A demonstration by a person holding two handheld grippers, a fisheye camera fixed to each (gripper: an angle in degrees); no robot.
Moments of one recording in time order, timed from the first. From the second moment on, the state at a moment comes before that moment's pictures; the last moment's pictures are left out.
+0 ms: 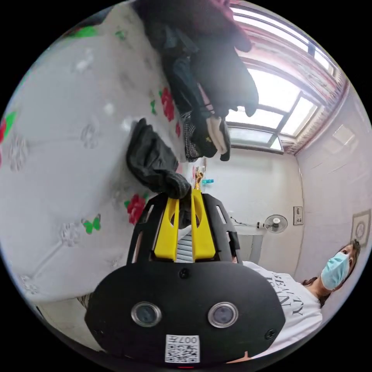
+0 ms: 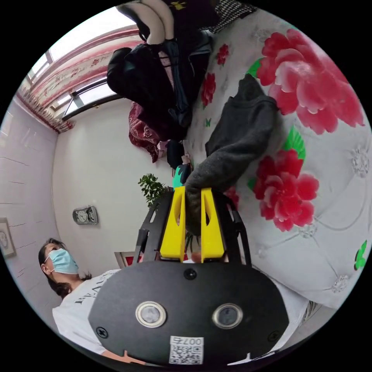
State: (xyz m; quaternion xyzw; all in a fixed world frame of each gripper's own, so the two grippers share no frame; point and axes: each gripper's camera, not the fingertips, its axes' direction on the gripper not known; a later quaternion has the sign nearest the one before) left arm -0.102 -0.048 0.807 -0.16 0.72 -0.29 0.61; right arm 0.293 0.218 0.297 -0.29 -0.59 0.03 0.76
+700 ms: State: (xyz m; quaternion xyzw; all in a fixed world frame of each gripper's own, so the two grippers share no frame) left arm -0.389 0.089 0.737 0.01 0.42 -0.39 0.82; right arm -0.101 0.333 0.233 -0.35 -0.64 -0.21 0.65
